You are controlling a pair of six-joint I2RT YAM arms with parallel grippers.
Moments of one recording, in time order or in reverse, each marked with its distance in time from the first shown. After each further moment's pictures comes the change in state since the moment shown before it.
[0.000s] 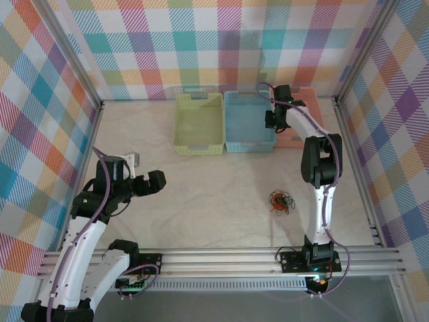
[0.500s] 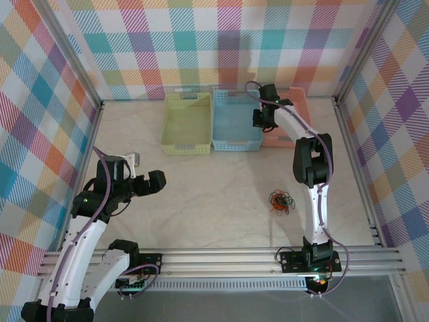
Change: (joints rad) left arm 0.000 0.006 0.000 0.000 0.000 0.000; right arm 0.093 0.051 0.091 -0.035 0.003 0.113
